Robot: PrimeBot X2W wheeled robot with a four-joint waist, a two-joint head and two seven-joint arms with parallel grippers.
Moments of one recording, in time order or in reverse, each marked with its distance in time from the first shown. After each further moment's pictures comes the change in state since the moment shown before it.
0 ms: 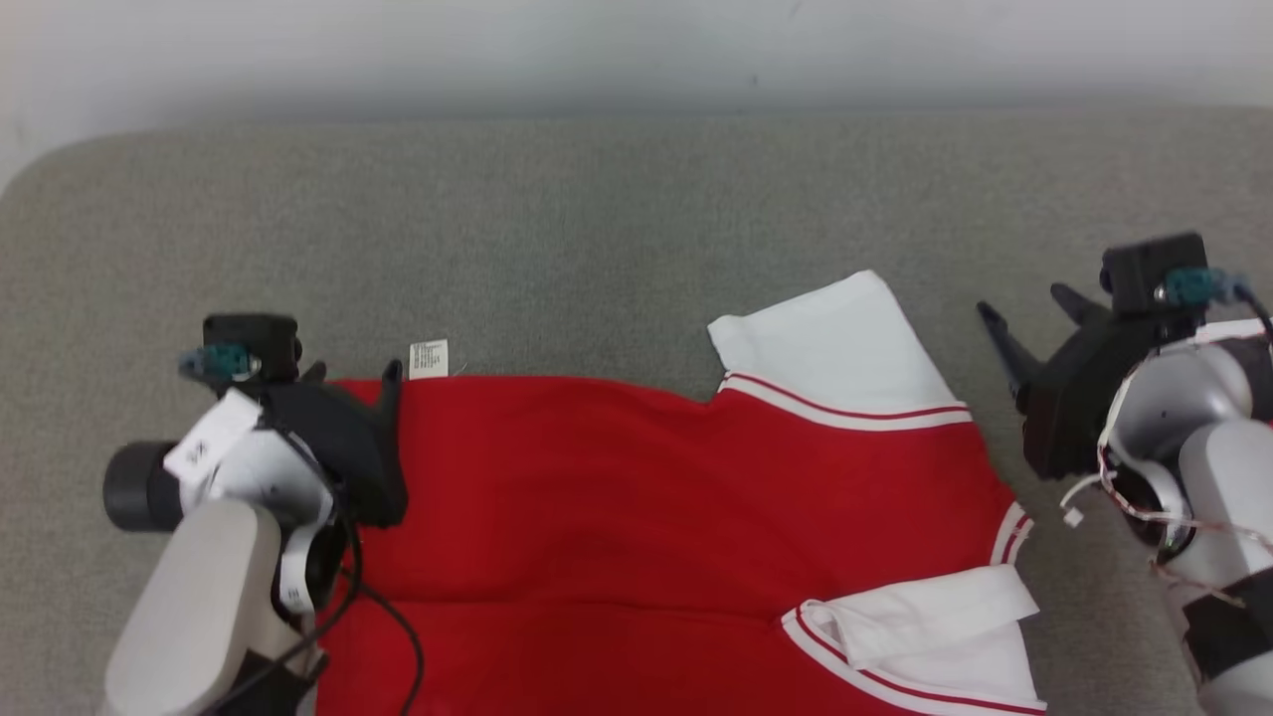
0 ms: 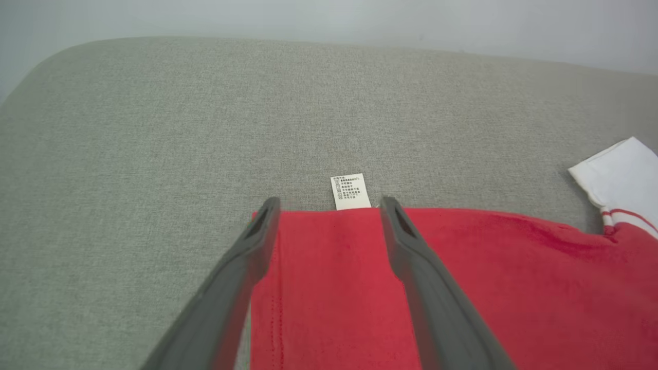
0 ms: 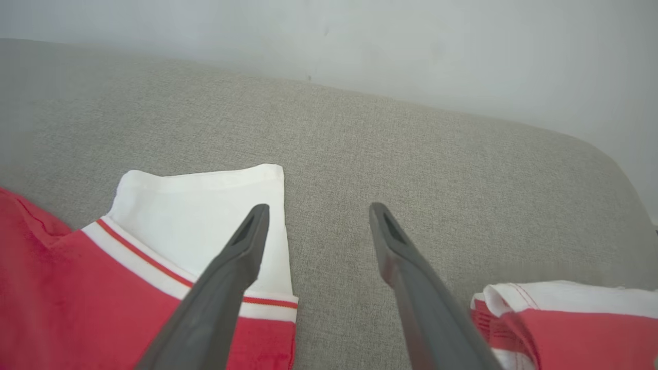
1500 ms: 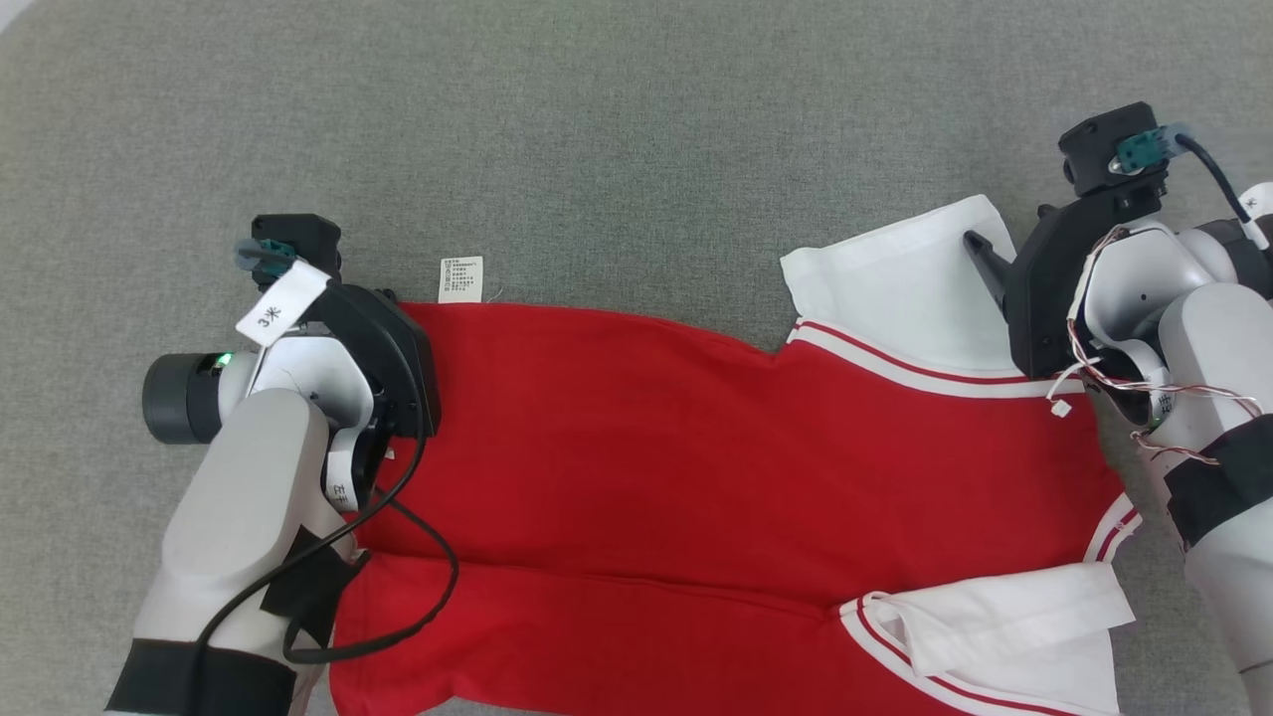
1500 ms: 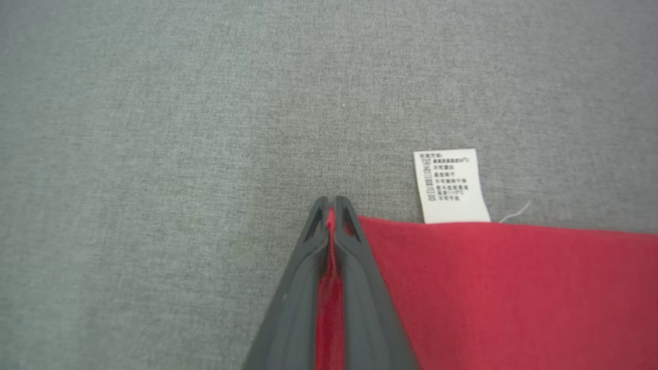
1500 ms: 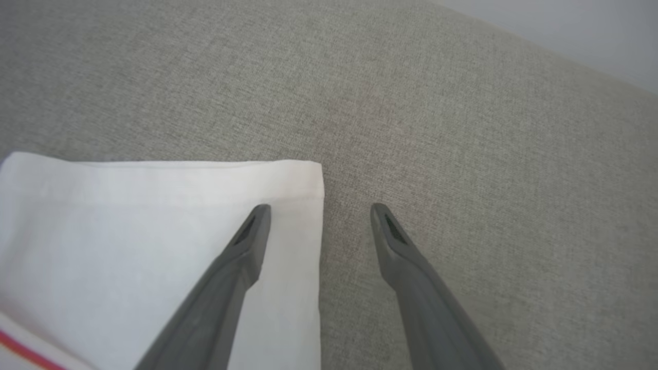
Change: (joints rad) left arm -0.312 -0.086 -0.029 0.393 0.056 0.001 -0.013; right arm -0.340 -0.008 0.135 0.294 -0.016 0.044 0.123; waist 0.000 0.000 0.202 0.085
